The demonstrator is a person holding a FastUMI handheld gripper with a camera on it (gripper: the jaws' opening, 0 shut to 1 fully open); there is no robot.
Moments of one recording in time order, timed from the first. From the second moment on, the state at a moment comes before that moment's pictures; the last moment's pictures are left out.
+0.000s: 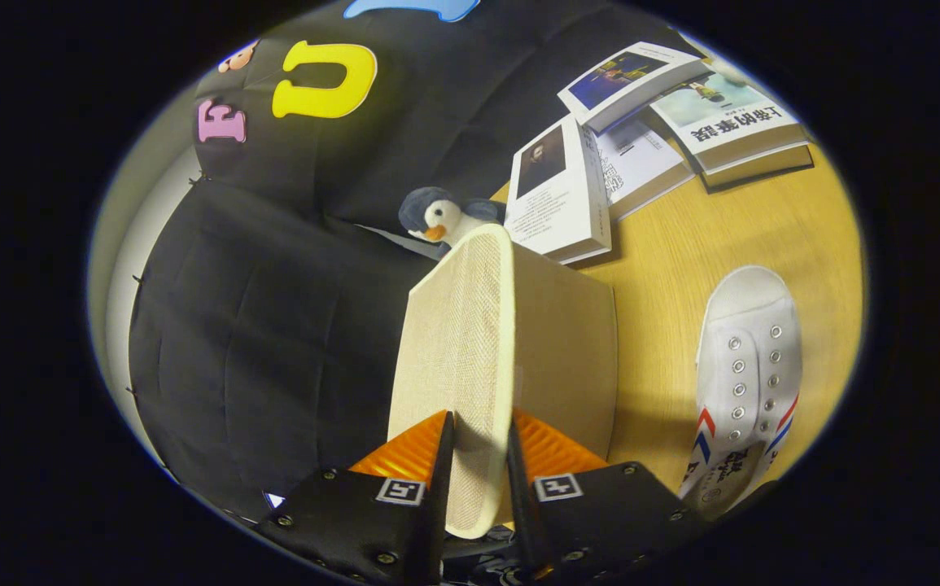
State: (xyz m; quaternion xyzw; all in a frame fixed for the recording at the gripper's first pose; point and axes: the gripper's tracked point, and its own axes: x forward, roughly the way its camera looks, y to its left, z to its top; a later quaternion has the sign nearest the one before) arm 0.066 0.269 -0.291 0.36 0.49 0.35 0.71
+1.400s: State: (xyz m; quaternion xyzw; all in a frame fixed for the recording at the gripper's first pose) arm 0.021 0.510 -0.127 0.25 0.43 0.51 0.70
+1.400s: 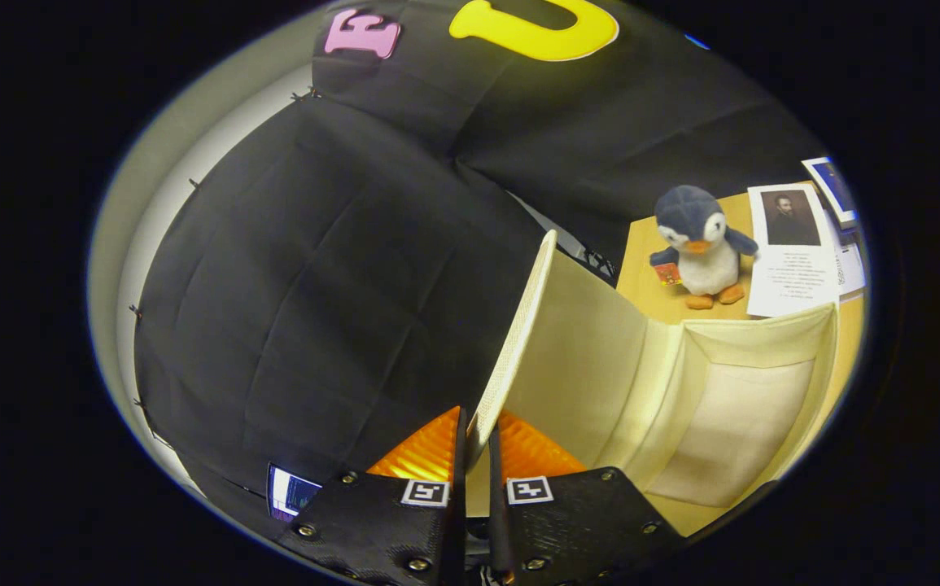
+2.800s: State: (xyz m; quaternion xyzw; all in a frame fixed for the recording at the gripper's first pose) arm 0.069 0.298 -0.151 0.18 0.37 0.40 0.82
